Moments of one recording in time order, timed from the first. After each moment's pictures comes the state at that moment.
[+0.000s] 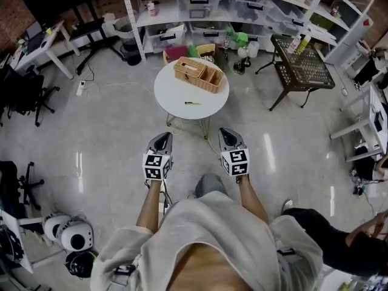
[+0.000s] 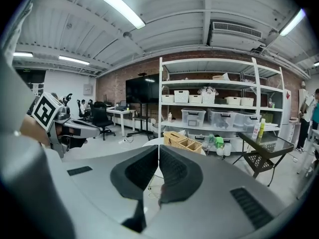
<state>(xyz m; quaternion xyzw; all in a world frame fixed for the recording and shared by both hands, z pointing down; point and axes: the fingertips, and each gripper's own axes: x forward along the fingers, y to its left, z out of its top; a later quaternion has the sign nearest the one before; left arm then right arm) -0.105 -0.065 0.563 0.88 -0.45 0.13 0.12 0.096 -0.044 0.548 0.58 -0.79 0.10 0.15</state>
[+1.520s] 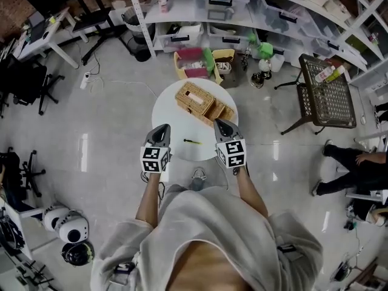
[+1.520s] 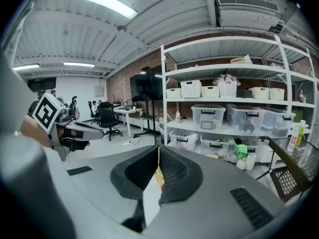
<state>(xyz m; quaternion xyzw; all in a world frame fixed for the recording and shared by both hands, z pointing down) -0.070 -0.330 0.581 0.83 -0.51 0.14 0.16 0.118 -0.344 0.567 0.50 -0.85 0.12 0.16</state>
